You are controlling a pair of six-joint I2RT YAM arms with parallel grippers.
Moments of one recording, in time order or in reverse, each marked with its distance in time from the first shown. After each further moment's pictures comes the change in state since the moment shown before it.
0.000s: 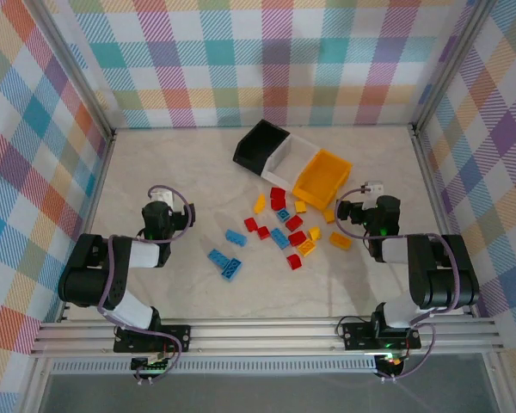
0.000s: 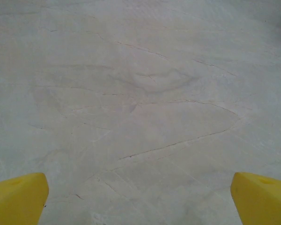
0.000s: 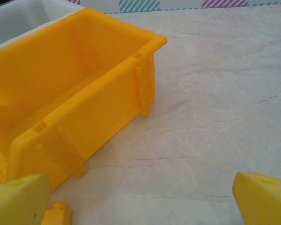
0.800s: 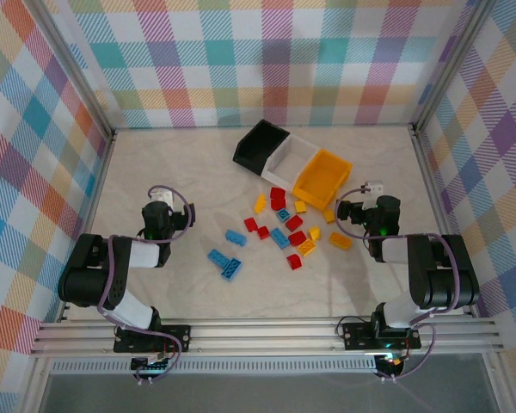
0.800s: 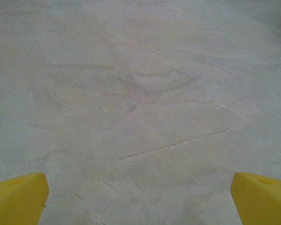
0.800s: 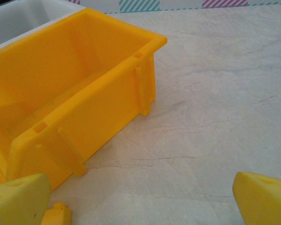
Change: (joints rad) left arm 0.000 0.000 0.000 0.000 0.000 0.000; right arm 0.000 0.000 0.000 0.000 0.000 0.000
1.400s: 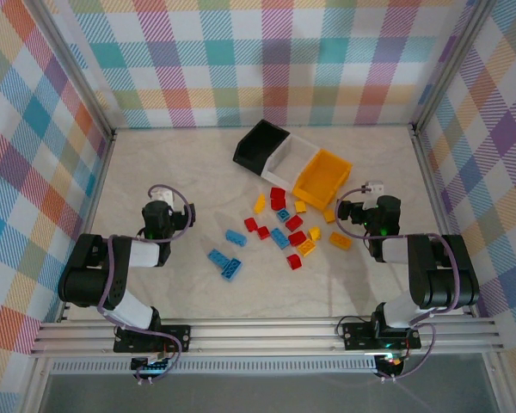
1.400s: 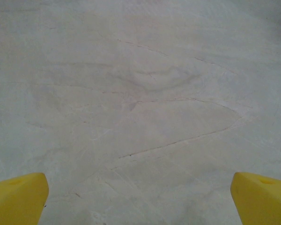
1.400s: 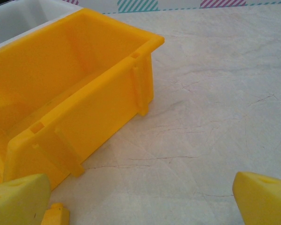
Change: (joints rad) left arm 0.000 -0.002 0.019 -0.041 0.000 0.000; right arm -0.005 0.000 0.001 -0.002 0.002 0.003
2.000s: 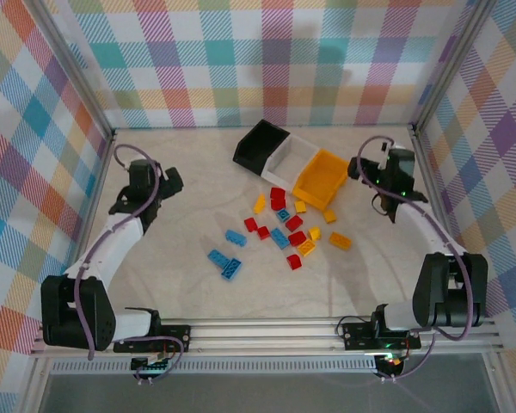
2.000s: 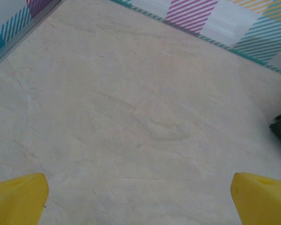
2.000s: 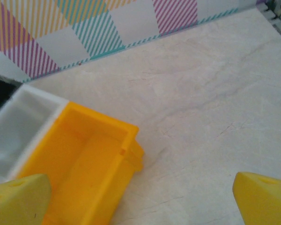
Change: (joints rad) left arm 0.000 -0.264 0.523 -0.947 -0.103 -0.370; right arm -0.008 -0.119 0.557 -0.810 0.110 0.275
